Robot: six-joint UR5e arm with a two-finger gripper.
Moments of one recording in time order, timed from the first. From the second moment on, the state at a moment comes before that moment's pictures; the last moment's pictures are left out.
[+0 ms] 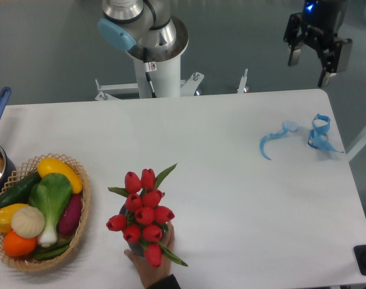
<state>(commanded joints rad) 2.98 -1.61 -1.50 -1.40 1.27 2.06</state>
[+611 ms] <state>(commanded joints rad) 2.97 -1.56 -1.59 -1.39 1.13 1.80</state>
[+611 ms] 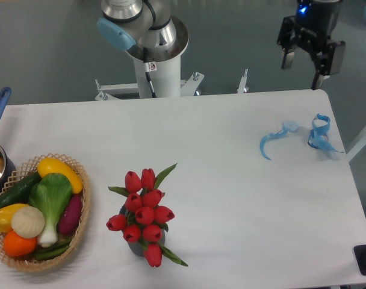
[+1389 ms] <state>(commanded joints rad) 2.75 -1.62 -1.85 -1.02 0.74 1.44</state>
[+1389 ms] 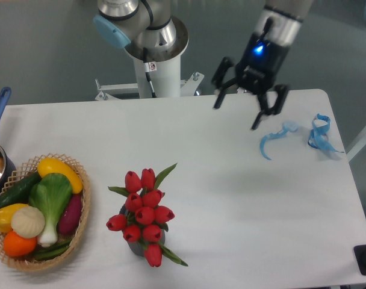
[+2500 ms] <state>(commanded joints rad) 2.55 -1.88 -1.76 -0.77 0.70 1.15</state>
